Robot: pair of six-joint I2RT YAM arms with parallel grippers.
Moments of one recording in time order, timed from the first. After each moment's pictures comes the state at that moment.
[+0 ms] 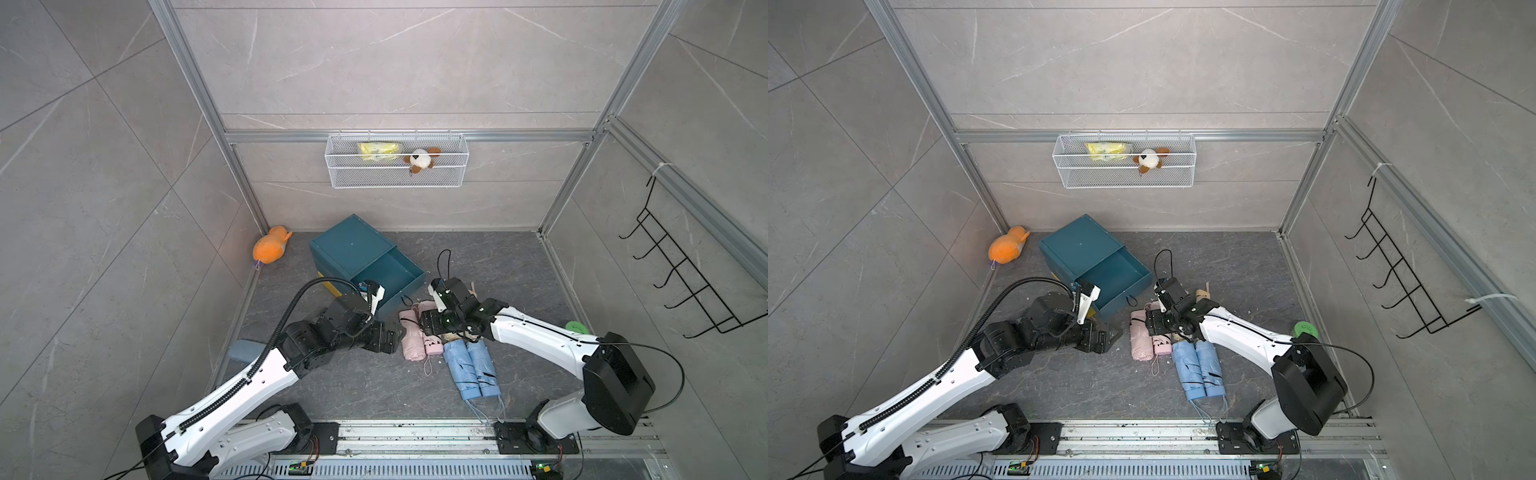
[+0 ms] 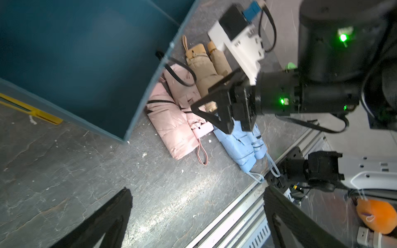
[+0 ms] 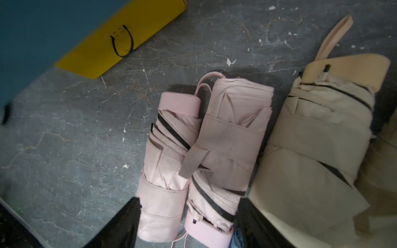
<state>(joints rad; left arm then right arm) -0.90 0.99 0.98 -0.72 0.06 -0.53 0.70 1.52 0.99 -0.45 -0.04 0.44</state>
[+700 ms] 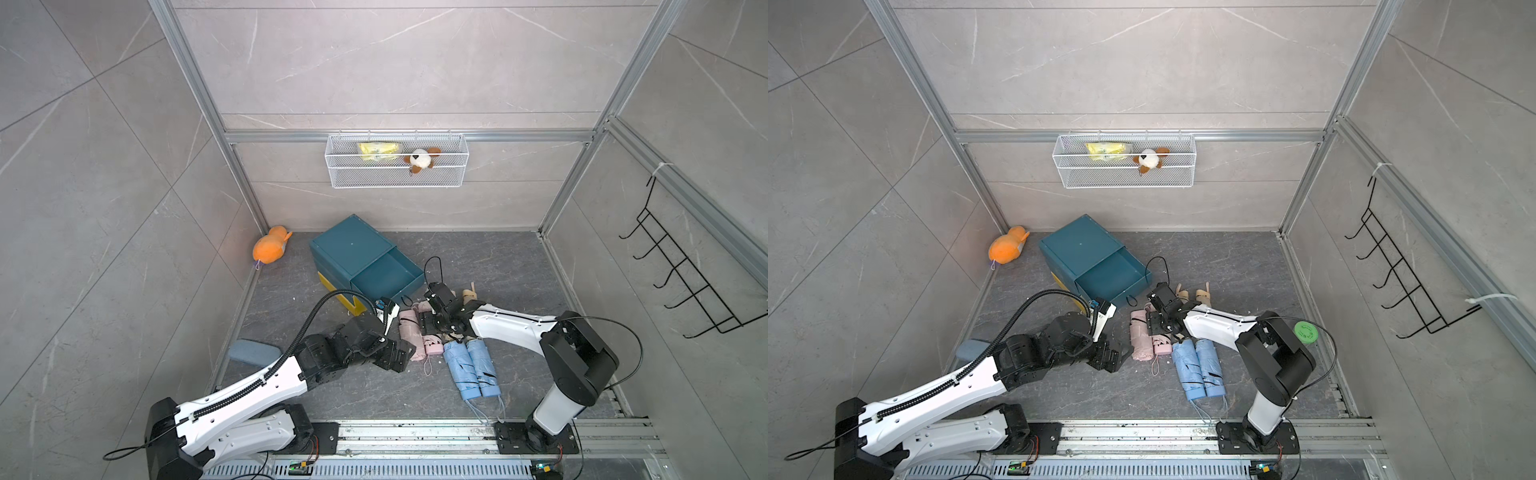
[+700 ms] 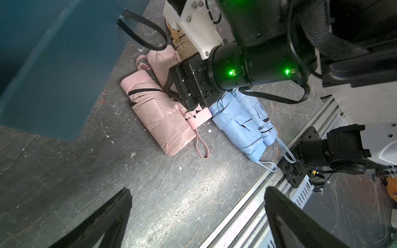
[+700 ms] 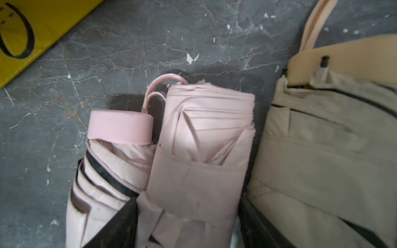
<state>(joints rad) -1.02 0.99 0.84 -0.56 -0.02 -0.52 0.70 1.73 0.99 -0.33 0.10 0.47</state>
